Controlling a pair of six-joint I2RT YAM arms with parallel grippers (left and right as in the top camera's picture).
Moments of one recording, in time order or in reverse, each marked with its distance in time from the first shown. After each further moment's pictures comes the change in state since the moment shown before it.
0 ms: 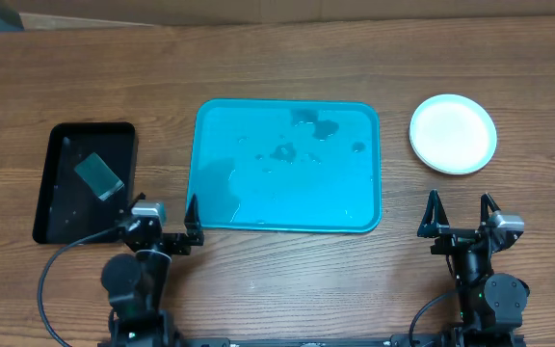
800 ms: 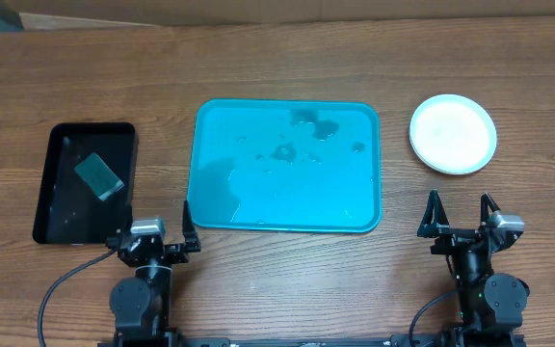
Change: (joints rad) left arm -0.103 -0.410 -0.003 -0.324 -0.258 0.042; right arm 0.000 0.000 0.000 0.000 0.000 0.000
